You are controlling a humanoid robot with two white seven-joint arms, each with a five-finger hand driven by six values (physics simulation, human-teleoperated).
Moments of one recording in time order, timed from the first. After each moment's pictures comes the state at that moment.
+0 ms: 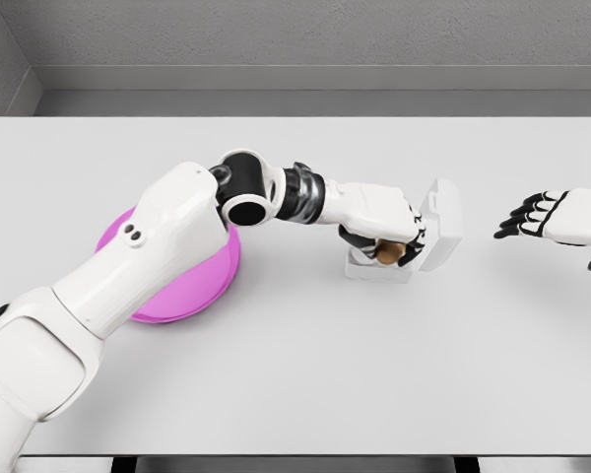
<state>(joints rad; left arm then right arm) -0.93 0.08 -0.92 -1.15 -0.61 -0.61 -0.61 -0.47 -1.20 0.51 -1.64 0.34 -0.61 0.61</state>
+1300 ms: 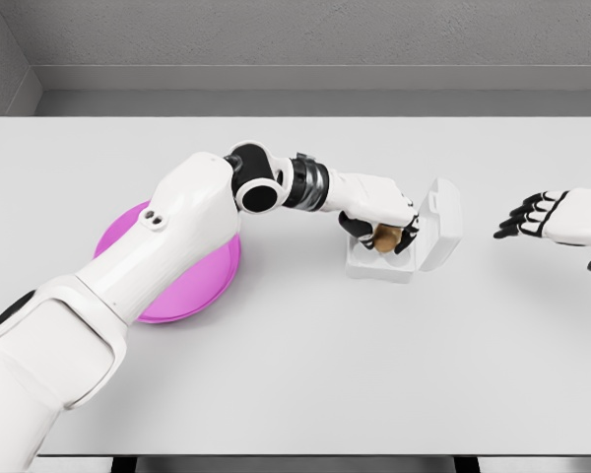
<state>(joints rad) -0.98 0.00 -0.91 -0.93 -0.61 -0.61 -0.61 -0.47 -1.20 0.51 -1.64 0.34 -0.61 0.61</state>
